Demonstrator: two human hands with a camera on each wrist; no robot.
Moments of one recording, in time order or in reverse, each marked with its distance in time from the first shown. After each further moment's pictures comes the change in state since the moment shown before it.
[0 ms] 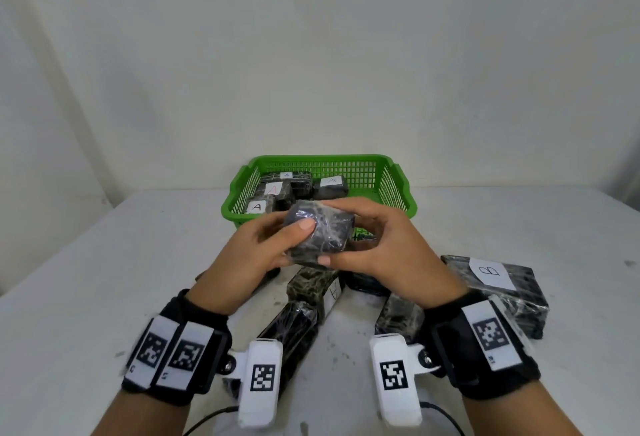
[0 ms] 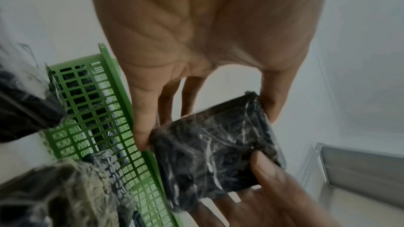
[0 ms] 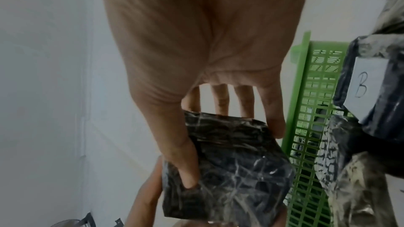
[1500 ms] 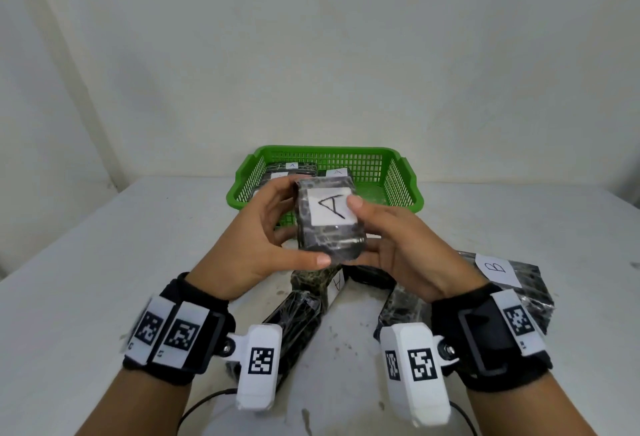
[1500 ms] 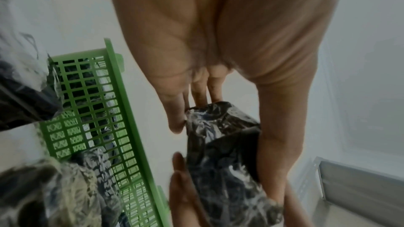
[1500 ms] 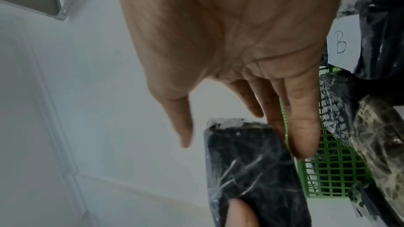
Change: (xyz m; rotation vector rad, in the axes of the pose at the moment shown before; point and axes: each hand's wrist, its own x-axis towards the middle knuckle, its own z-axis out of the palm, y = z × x) left_hand -0.003 0.003 -0.006 0.007 -0.057 0.097; right_hand 0.001 -0.007 -0.001 0.435 -0.069 0.357
